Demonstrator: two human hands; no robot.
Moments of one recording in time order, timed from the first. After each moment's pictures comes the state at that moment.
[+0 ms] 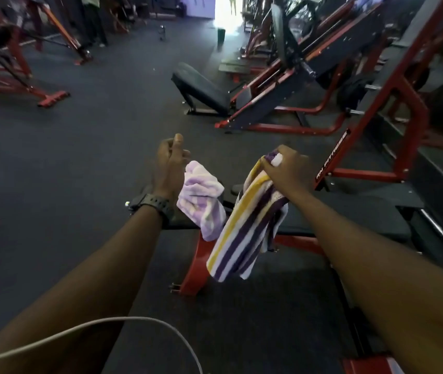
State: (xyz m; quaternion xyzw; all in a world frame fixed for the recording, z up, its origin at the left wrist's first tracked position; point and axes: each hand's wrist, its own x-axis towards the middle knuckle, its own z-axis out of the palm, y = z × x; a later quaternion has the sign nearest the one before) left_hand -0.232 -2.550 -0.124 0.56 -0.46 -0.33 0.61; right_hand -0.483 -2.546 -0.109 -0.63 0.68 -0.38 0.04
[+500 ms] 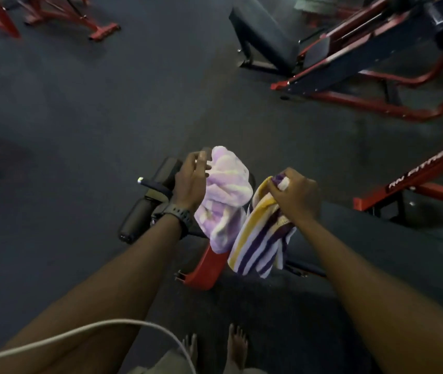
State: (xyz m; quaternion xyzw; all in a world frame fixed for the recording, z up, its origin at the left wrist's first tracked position) left_hand -0.253 -2.751 -0.268 0.69 -0.37 -0.34 0.52; right_hand -0.479 -2.787 -0.266 -0.71 0.64 -0.27 0.14
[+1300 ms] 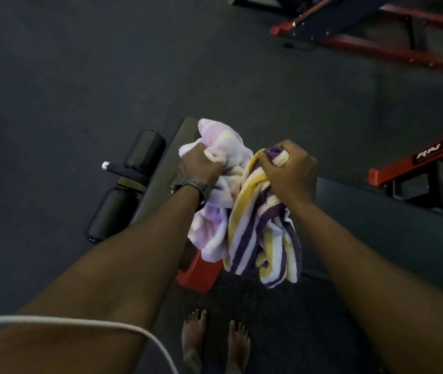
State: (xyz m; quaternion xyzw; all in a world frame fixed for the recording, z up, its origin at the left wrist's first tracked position) left_hand -0.250 -2.910 -0.437 0.82 -0.42 -0.27 0.29; right_hand -0.436 -2.912 -0.388 -0.66 0.64 -0.34 0.18
